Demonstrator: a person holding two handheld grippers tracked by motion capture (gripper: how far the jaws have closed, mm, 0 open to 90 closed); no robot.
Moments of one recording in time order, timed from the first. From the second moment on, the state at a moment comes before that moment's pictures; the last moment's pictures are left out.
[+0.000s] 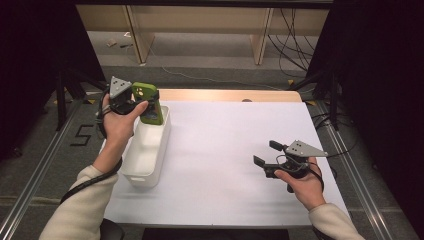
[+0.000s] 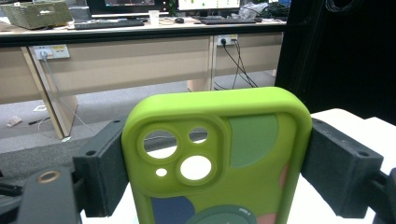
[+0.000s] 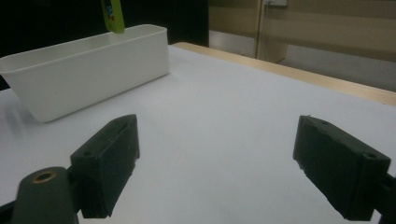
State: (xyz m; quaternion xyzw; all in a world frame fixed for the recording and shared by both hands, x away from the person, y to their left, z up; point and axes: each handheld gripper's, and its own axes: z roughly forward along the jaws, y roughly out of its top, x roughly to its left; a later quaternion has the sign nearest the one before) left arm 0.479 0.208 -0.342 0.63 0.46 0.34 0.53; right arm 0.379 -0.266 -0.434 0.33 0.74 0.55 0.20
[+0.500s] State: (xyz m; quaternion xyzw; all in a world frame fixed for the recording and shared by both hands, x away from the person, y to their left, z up) left arm 0.487 0.209 -0.343 0.63 0.46 0.34 0.52; right arm 0.379 -0.265 -0.435 0.33 0.74 0.55 0.20
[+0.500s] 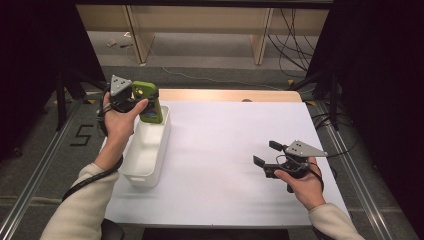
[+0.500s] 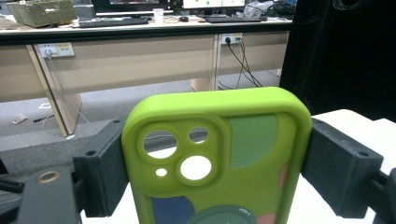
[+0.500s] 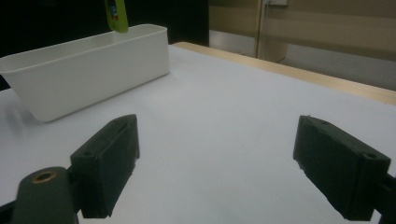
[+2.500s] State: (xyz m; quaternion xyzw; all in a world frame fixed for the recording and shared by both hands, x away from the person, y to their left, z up) left arm 0.507 0.209 -0.349 0.63 0.47 0.35 0.51; right arm 0.379 -0.266 -0.435 0.33 0.74 0.55 0.20
